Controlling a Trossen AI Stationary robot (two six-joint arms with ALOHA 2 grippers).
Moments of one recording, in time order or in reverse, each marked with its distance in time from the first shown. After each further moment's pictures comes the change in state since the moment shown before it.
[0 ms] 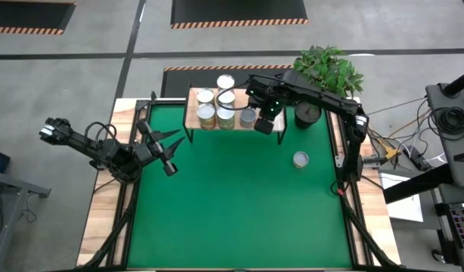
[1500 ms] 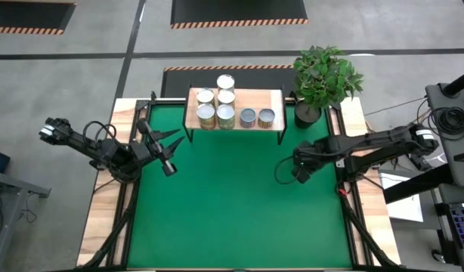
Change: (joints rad) left arm 0.000 0.000 0.000 0.021 0.010 -0.033; right arm 0.414 -0.736 -1.274 0.383 -0.005 0.941
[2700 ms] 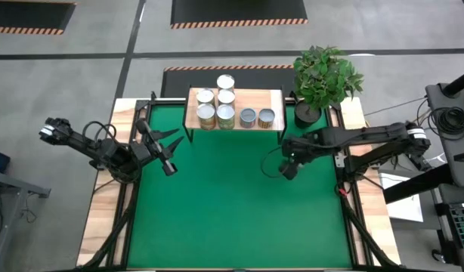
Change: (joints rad) left arm 0.000 0.000 0.000 0.008 0.000 0.034; right arm -0.023 0.115 0.288 0.056 0.018 -0.204
